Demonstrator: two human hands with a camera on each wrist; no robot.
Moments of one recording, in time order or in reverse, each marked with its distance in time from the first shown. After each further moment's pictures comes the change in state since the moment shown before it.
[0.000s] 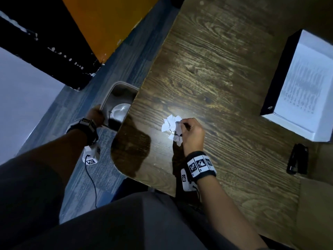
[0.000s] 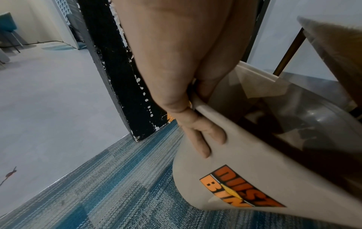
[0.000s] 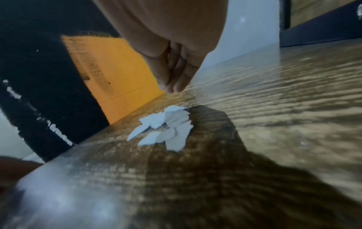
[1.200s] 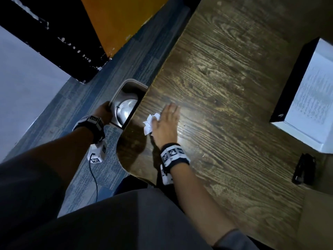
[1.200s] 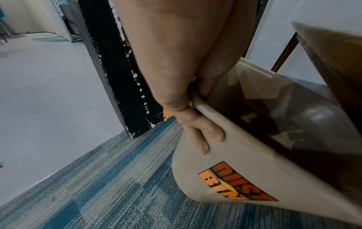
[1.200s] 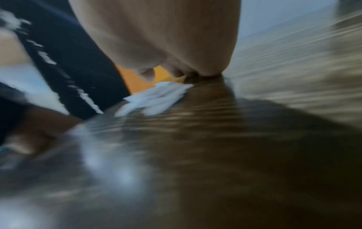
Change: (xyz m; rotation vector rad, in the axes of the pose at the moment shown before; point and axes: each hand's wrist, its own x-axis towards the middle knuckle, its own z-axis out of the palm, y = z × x) left_hand 0.014 -0.022 0.008 0.019 0.008 0.046; right_hand -0.008 -0.037 0.094 -0.538 -0.425 -0.053
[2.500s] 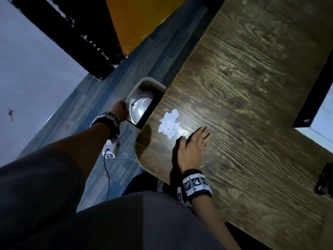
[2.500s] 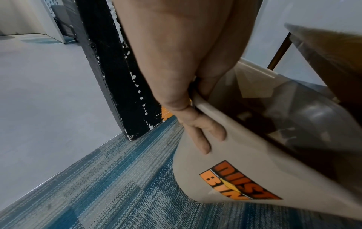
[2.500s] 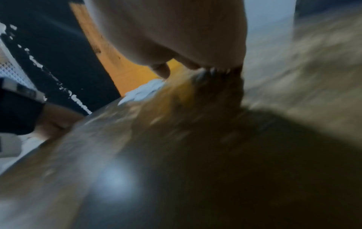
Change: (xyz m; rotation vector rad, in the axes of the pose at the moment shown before) left_hand -0.001 -0.009 -0.012 0.039 -0.022 -0.018; right_hand -0.061 0.030 0.019 0.167 0.146 0.272
